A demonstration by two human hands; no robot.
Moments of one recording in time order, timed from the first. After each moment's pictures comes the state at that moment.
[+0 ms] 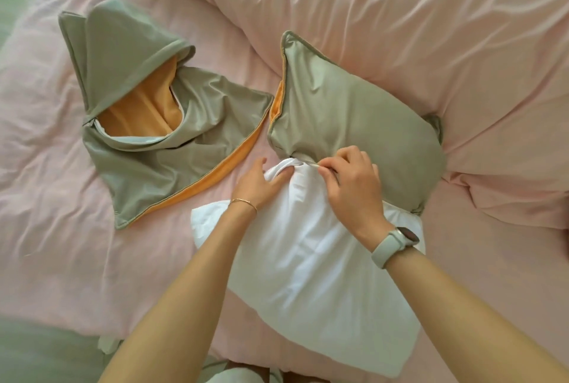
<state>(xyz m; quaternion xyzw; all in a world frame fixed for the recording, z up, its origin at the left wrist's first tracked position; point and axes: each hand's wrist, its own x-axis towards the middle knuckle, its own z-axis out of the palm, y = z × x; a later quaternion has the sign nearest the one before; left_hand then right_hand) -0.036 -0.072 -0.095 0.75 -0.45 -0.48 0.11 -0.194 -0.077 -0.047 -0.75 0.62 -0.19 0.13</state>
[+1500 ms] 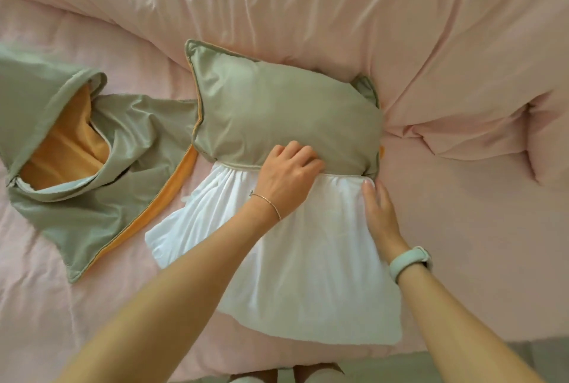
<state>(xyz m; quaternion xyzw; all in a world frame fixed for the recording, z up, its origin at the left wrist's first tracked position) -0.148 -0.088 -0.093 0.40 -0.88 -0.06 0.26 -0.315 -0.005 -0.083 -0.31 0.79 -0.30 0.44</state>
